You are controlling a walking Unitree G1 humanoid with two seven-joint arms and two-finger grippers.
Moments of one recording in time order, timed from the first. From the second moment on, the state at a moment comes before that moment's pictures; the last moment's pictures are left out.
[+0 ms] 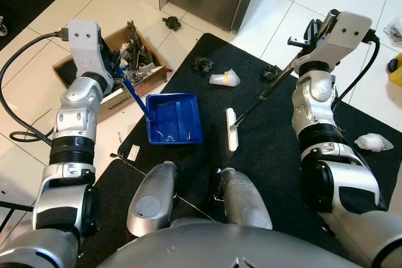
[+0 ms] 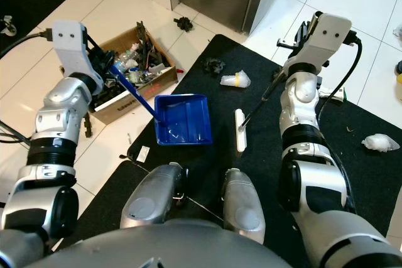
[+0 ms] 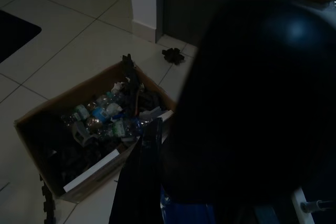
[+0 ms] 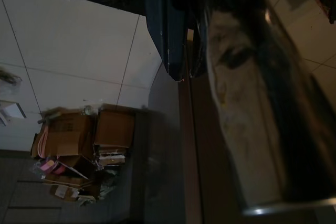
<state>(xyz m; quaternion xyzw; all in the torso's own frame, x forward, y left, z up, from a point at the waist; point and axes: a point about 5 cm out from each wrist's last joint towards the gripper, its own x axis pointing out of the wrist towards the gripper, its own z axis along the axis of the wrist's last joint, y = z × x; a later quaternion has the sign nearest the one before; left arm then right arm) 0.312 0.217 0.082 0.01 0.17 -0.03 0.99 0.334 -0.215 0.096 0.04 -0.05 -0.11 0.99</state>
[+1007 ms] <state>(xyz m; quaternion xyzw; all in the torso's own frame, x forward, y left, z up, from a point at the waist) 0.316 0.213 0.084 0.01 0.16 -0.04 0.99 0.331 -0.224 0.093 0.04 -0.05 -0.13 0.99</state>
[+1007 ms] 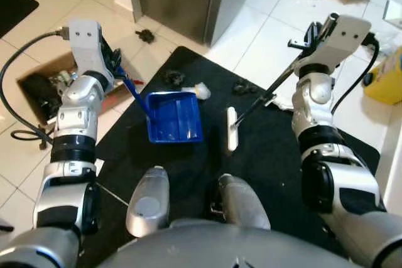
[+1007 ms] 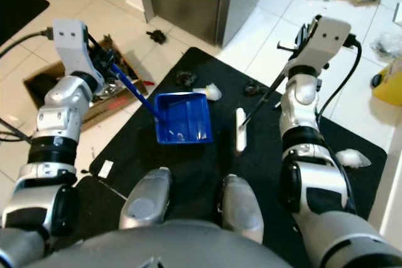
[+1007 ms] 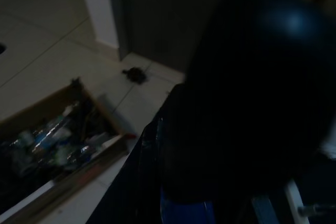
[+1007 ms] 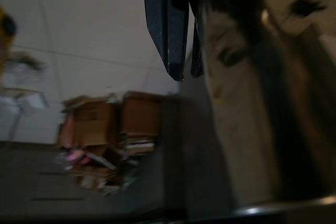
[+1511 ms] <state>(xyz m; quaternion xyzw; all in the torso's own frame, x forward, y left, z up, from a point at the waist) 0.316 0.212 0.083 0.01 0.16 -0.04 0.99 0.330 -0.223 0.089 0.04 -0.04 -0.13 0.99</state>
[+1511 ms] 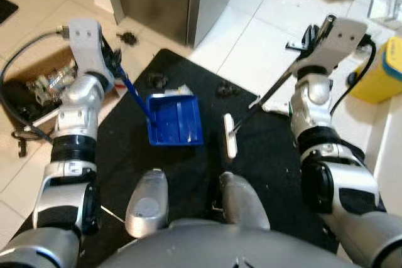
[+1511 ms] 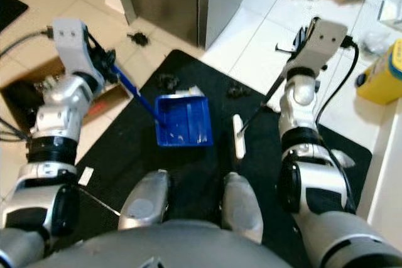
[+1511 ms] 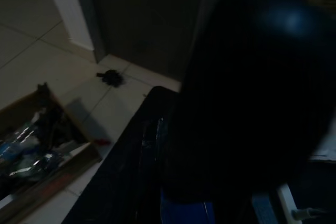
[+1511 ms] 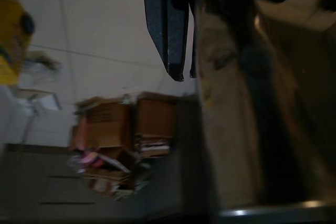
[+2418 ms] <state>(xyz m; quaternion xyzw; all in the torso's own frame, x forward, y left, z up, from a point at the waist) 0.316 0.213 0.083 0.00 0.17 -0.04 0.99 0.330 -0.216 0.088 0.04 -0.04 -0.12 0.99</state>
